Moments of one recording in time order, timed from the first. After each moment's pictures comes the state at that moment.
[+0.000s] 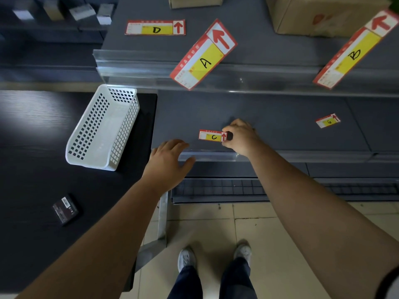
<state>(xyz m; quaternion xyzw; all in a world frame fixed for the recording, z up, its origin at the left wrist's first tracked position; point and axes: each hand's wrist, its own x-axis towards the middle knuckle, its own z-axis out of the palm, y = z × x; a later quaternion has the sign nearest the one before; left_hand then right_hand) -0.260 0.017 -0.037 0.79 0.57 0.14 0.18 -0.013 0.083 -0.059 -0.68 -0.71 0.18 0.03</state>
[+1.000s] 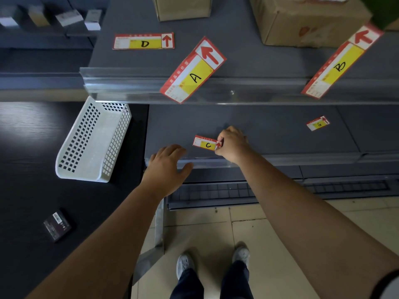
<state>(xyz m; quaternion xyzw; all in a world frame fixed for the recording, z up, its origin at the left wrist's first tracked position) -0.251 0.033 -0.042 0.80 0.55 0.14 0.18 -0.025 0.086 -0.057 -0.73 -0.66 0.20 0.03</state>
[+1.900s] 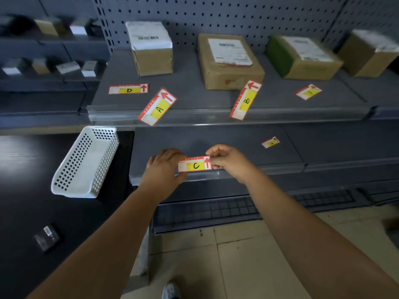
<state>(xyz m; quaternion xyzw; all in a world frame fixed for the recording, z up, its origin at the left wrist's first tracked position) -0.195 -0.011 0.047 0.84 0.49 0.21 0.11 0.023 -0.026 0.073 -0.62 -0.51 0.49 0.34</state>
